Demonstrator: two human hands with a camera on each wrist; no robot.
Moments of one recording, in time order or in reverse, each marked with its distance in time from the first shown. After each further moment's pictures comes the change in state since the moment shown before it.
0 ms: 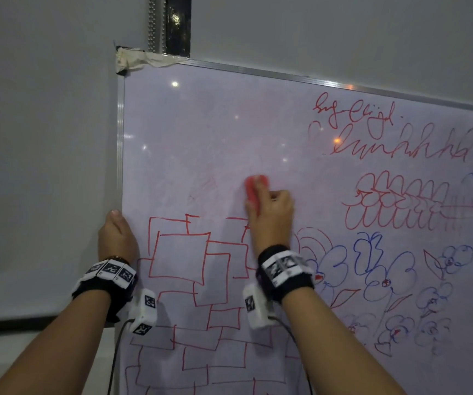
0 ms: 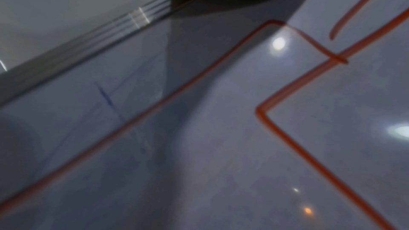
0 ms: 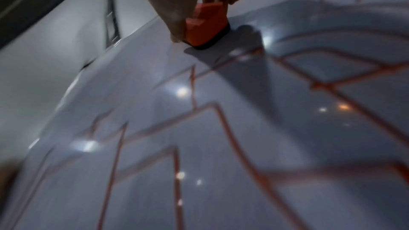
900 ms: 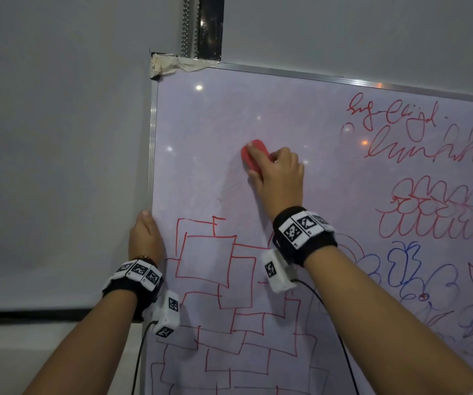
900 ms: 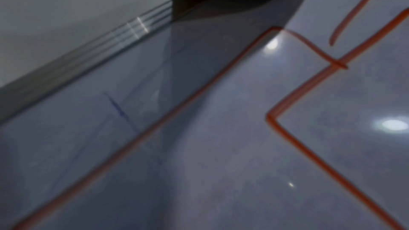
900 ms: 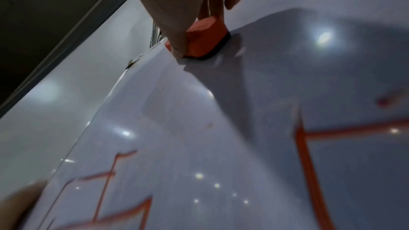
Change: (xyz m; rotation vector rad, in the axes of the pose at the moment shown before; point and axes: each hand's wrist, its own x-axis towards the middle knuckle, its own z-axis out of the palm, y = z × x) left_hand 0.004 -0.005 0.001 -0.024 -0.061 -0.020; right_hand 0.064 -0.045 0.001 -0.055 -0.056 -0.308
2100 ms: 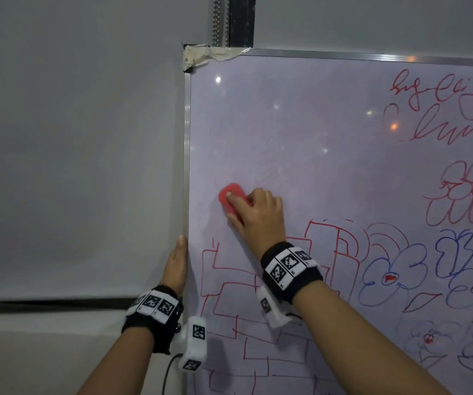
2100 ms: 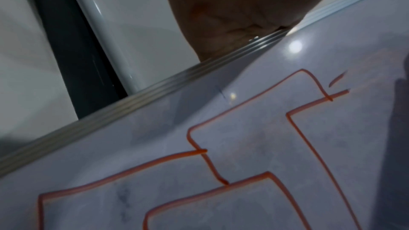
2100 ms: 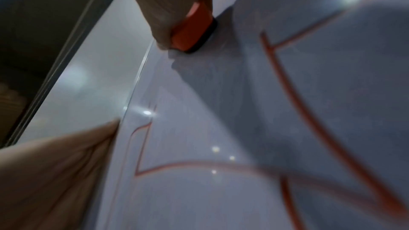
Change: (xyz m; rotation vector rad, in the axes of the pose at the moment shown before) left_hand -0.037 -0.037 -0.037 -0.293 -0.484 -0.301; right_hand -0.072 -0.069 0.063 0.053 0.067 -0.200
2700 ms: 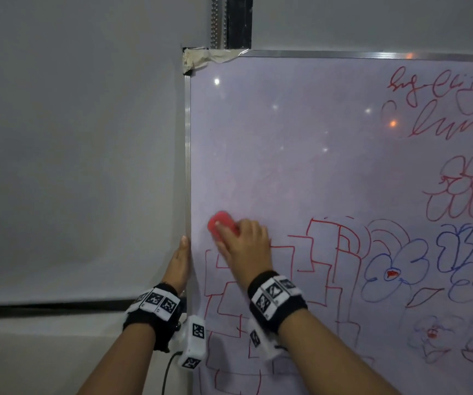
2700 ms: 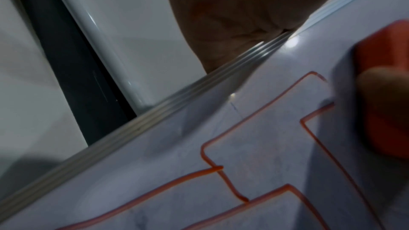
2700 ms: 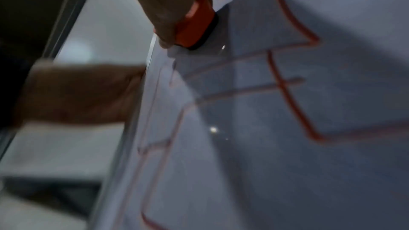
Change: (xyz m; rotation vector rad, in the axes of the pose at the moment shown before) left_hand 0.000 0.005 -0.007 0.060 -0.056 -0.080; right_hand -0.044 -0.036 0.010 -0.025 -0.075 0.066
